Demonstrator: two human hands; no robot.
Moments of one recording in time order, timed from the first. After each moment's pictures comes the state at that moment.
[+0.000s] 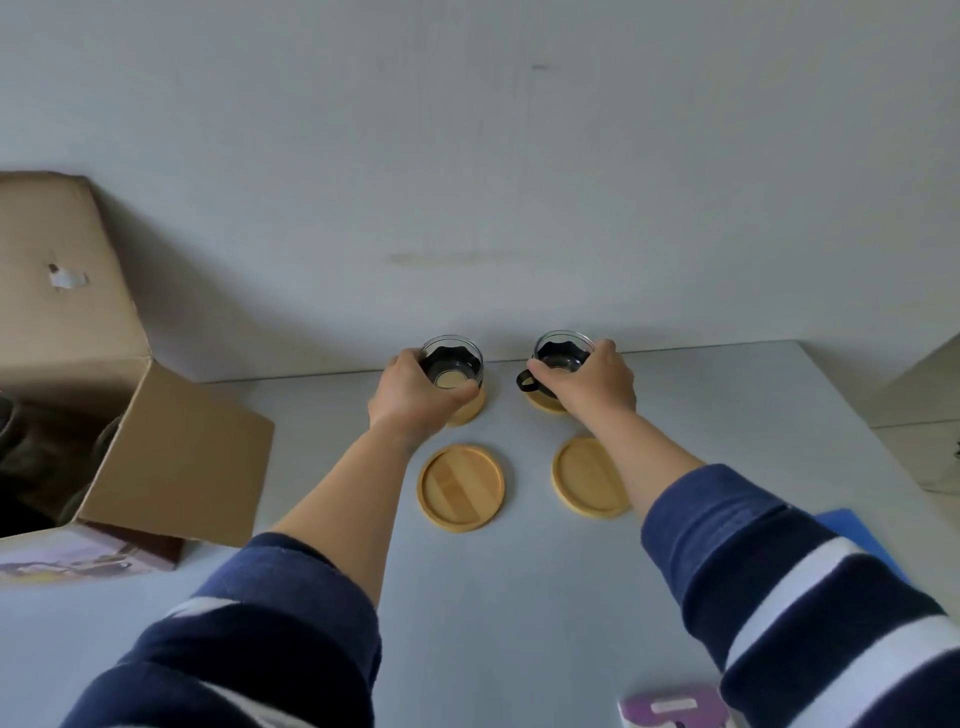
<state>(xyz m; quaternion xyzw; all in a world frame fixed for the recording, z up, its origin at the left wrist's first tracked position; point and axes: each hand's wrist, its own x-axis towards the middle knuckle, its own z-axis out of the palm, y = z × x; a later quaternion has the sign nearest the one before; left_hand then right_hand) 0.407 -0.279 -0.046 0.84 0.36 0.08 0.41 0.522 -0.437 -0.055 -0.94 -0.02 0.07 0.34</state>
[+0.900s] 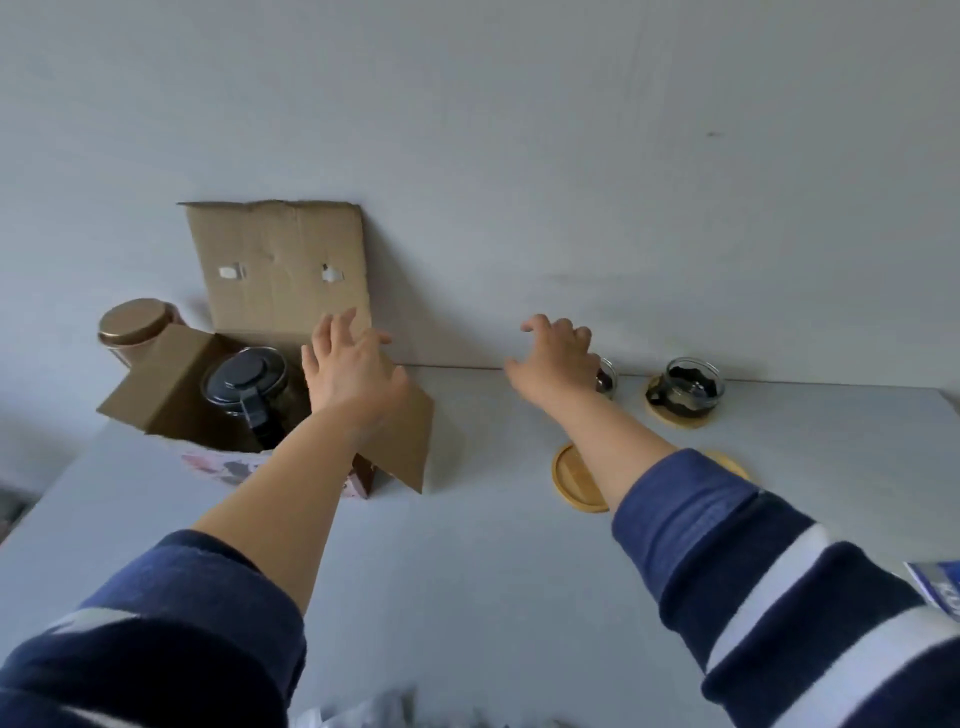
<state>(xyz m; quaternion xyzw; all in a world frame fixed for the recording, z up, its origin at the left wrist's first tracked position) 0.249 -0.162 0.018 0.90 0.40 0.14 0.13 0.398 -0.305 0.015 -0.93 -0.28 0.07 0.21</state>
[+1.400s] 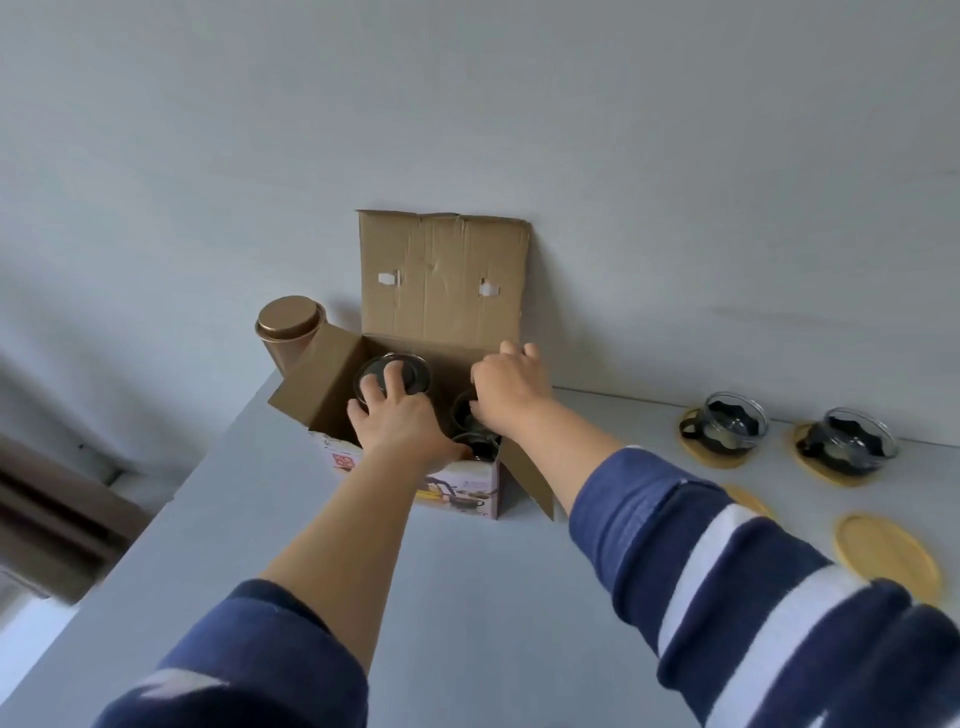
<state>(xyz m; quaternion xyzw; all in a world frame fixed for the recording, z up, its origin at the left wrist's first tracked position) 0.159 -0.094 0.015 0.87 0.49 -0.07 0.06 0.275 -0.141 0.015 -0.84 -0.54 -0.03 0.01</state>
